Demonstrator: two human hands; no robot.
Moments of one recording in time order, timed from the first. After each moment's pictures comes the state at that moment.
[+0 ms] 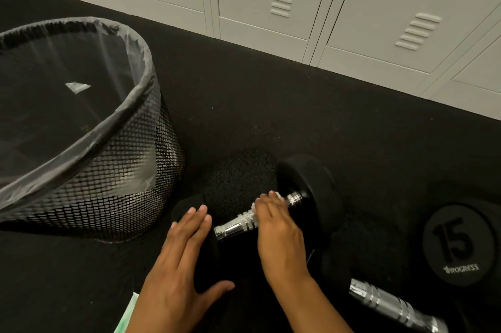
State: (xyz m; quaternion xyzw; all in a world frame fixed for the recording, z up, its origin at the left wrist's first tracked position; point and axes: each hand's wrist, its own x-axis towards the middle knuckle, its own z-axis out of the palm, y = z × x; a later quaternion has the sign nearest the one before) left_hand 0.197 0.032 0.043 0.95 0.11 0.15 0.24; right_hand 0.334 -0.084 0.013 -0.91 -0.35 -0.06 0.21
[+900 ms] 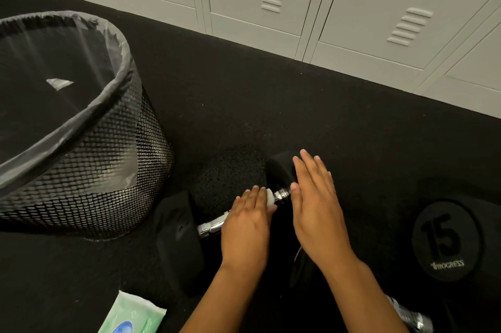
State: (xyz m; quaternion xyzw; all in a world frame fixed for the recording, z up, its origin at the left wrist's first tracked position) left_hand 0.316 -0.040 0.009 0.95 0.22 0.12 0.17; right_hand 0.389 -0.131 0.064 -0.91 -0.31 0.01 0.26
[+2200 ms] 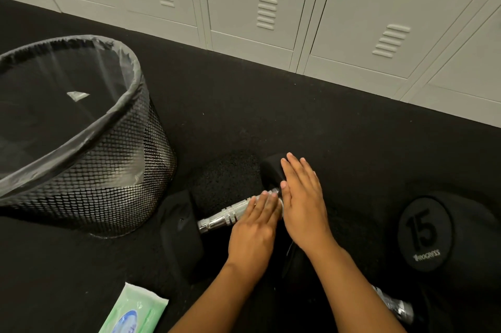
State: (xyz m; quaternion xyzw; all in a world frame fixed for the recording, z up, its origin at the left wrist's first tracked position) left_hand 0.306 -0.057 0.001 0.98 0.06 0.15 0.11; right_hand 0.395 -0.133 0.055 -0.90 -0.32 0.05 0.29
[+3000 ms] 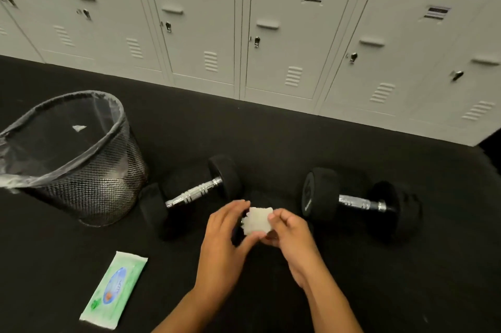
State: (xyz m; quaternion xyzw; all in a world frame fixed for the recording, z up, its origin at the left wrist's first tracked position) left_hand 0.207 -0.188 0.189 0.87 0.15 0.20 0.43; right_hand 0.279 -0.302 0.215 -0.71 0.02 0.31 0.64
